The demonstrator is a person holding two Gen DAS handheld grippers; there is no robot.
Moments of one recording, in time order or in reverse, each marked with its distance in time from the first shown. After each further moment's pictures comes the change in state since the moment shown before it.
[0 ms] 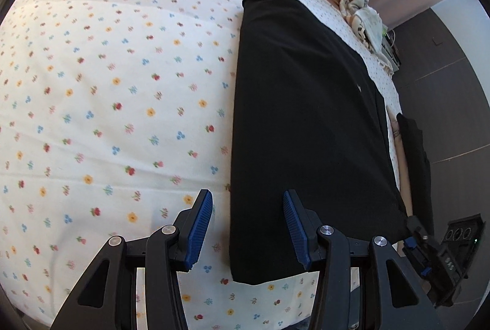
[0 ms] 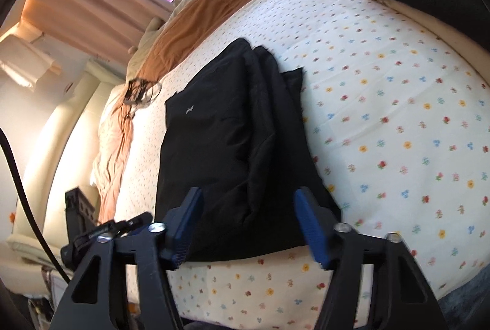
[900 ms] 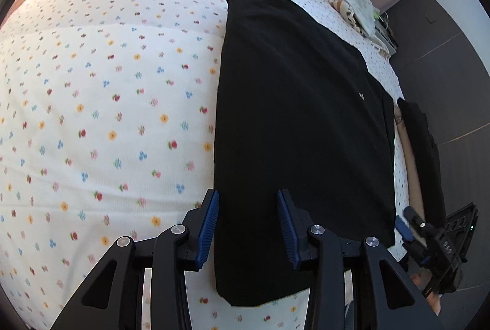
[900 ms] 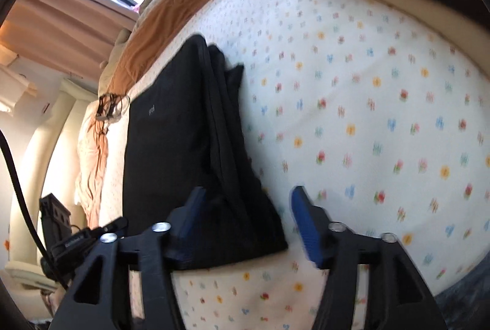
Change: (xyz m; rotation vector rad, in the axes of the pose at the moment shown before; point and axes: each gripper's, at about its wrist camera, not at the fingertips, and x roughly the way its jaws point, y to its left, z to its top) left arm 0.018 -0.032 0.014 0.096 -0.001 0.045; right arm -0.003 -0.060 0.016 0.142 -0.051 -0.099
